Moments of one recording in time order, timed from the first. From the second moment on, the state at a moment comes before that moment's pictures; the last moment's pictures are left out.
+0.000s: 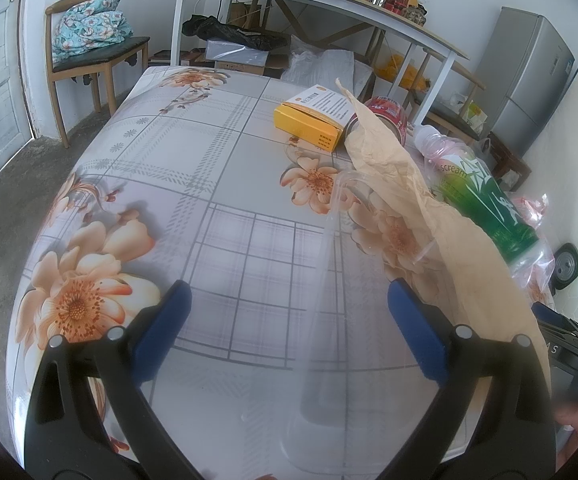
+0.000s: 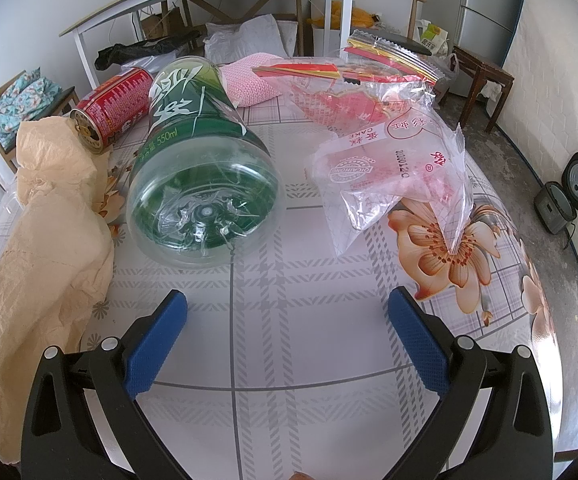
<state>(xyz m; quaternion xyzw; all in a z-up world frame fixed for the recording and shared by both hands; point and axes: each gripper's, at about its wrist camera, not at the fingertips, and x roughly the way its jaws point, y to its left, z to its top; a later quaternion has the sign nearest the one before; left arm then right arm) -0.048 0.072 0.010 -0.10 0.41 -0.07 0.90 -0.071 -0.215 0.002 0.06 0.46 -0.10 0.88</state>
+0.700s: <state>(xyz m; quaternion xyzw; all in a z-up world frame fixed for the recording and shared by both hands) -0.048 0.071 0.008 -0.10 0.41 -0.08 0.90 -0.071 -0.215 0.002 0.06 0.46 -0.10 0.88</state>
